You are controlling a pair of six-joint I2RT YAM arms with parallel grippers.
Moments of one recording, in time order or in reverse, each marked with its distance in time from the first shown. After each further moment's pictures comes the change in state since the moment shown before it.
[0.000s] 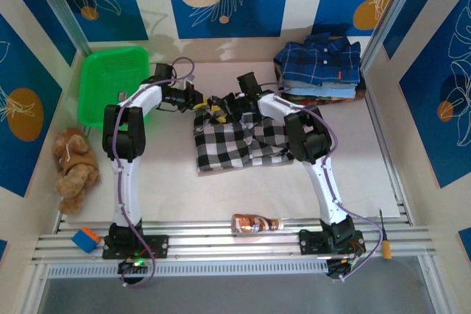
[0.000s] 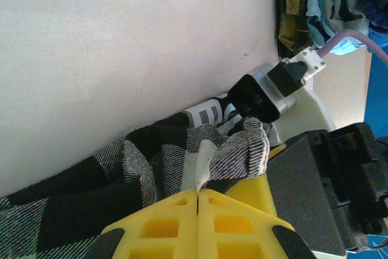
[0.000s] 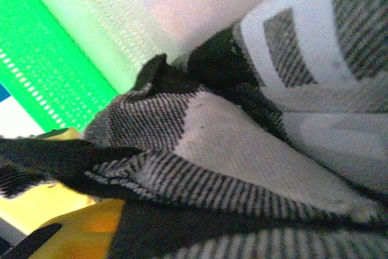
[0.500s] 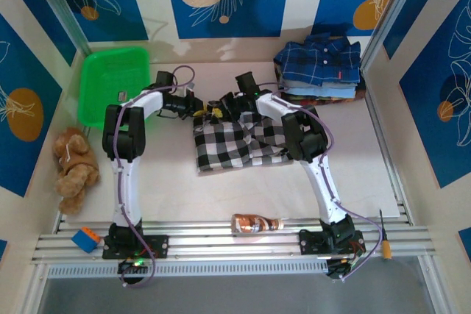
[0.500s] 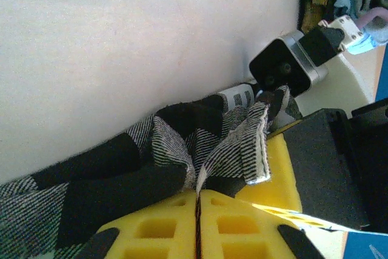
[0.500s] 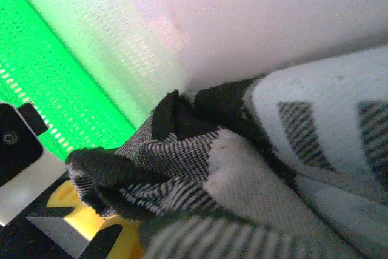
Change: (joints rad) left arm 0.000 -0.010 -0.116 0.095 -0.001 -0.048; right arm 0.006 0.055 0.073 -0.016 0.024 0.010
